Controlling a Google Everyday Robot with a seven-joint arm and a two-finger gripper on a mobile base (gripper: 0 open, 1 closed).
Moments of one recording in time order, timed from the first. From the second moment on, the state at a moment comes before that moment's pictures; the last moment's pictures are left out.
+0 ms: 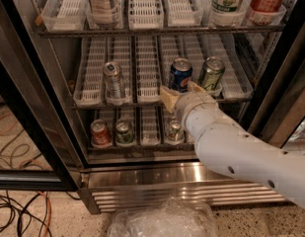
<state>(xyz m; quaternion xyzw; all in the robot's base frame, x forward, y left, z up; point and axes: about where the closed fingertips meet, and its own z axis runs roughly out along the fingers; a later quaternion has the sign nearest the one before) 0.589 -0.076 0.853 -0.10 0.77 0.08 0.62</state>
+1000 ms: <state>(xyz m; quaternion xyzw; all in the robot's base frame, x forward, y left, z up) 0.596 -0.083 0.848 -0.07 0.73 0.05 0.68</state>
